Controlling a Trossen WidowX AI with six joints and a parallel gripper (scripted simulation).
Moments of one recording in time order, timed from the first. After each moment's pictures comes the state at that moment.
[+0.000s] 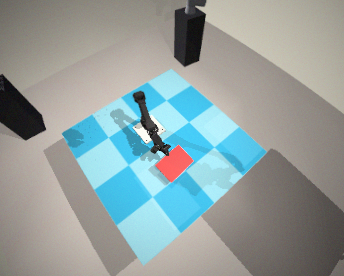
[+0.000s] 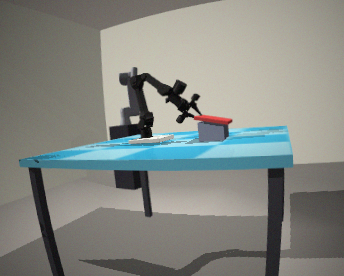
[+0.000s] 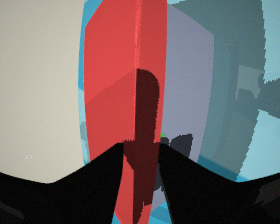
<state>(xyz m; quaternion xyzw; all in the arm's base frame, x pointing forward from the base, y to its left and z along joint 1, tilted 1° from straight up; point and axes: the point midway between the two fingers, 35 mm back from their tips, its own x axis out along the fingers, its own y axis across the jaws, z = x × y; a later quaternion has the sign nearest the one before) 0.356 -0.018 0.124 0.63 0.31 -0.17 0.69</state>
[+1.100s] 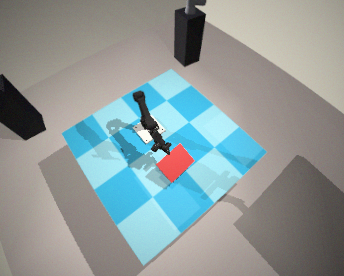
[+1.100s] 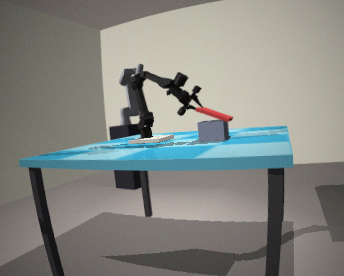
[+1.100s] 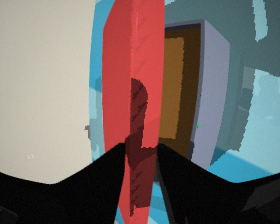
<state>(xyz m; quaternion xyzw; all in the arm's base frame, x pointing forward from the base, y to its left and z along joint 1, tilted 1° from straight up) 0.366 -0.015 0.167 0.63 0.31 -0.17 0.69</state>
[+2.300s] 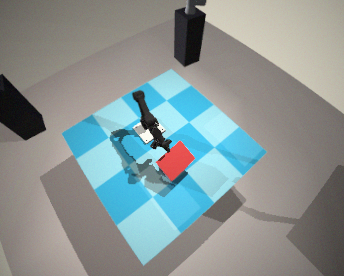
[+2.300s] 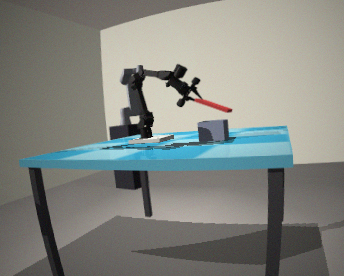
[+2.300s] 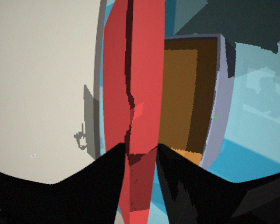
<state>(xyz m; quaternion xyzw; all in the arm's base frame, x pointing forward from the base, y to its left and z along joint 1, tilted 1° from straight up) 0.365 -0.014 0.214 0.63 0.31 -0.17 0.69</state>
